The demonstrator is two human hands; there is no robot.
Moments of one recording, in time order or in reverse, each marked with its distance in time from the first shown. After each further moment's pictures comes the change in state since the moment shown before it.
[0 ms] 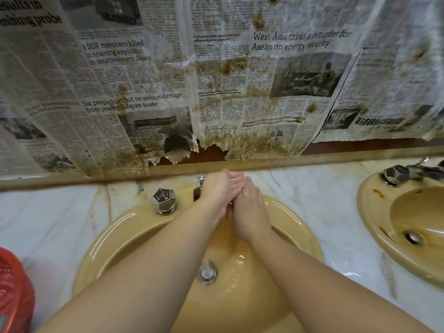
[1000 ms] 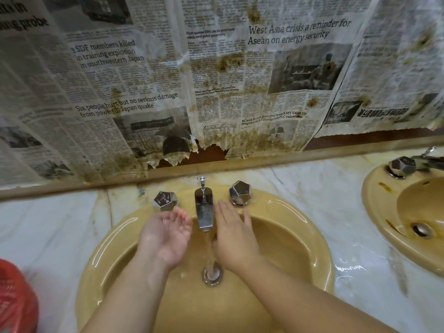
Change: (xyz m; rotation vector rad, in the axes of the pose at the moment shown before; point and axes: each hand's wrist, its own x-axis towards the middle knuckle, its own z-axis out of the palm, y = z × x) left_hand -0.046 -0.012 -0.114 -0.654 0.293 -0.130; right_hand -0.042 -0.030 0.029 -0.040 -0.108 -0.149
